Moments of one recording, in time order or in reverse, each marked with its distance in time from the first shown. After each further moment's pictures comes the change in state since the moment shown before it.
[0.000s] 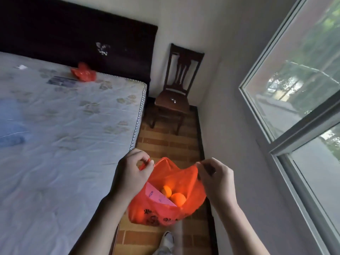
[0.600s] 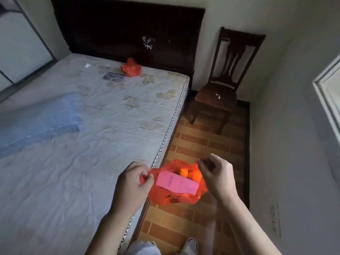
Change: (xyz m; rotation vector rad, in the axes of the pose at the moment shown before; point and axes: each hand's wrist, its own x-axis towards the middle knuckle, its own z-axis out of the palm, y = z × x) left_hand 0.029 -0.014 0.056 0.246 0.101 -0.271; right_hand 0.145 0.057 0.079 0.217 -0.301 -0.118
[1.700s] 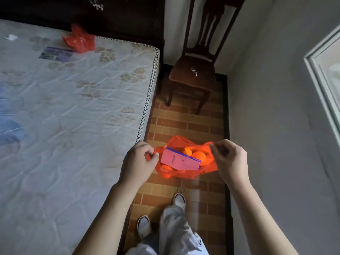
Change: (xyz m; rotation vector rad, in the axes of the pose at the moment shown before) left_hand 0.206 -0.045 0.158 0.008 -0.275 0.009; right_hand 0.160 0.105 0.005 -0.169 0.155 0.250
